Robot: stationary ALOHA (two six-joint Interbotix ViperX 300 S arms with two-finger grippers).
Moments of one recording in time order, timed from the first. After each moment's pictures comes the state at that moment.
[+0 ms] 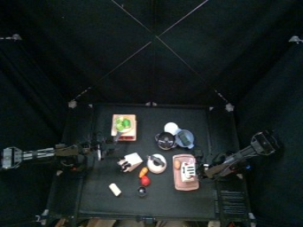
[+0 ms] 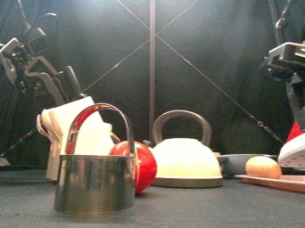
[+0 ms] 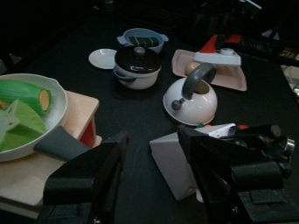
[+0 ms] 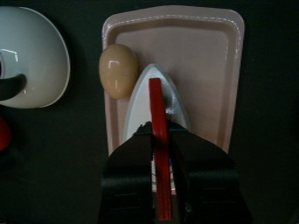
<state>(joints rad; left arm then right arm) 0.29 -0.92 1.31 0.75 -0.12 -0.85 0.43 -0.41 0.90 -0.44 0.94 2.20</state>
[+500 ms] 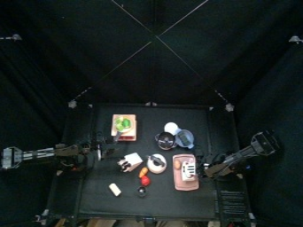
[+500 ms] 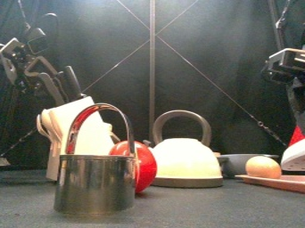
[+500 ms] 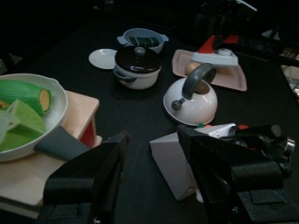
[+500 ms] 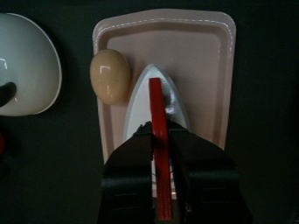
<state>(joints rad) 0.29 -0.93 1.31 0.76 -0.12 -0.85 0.41 -0.41 0.92 -0.44 0.93 2.20</state>
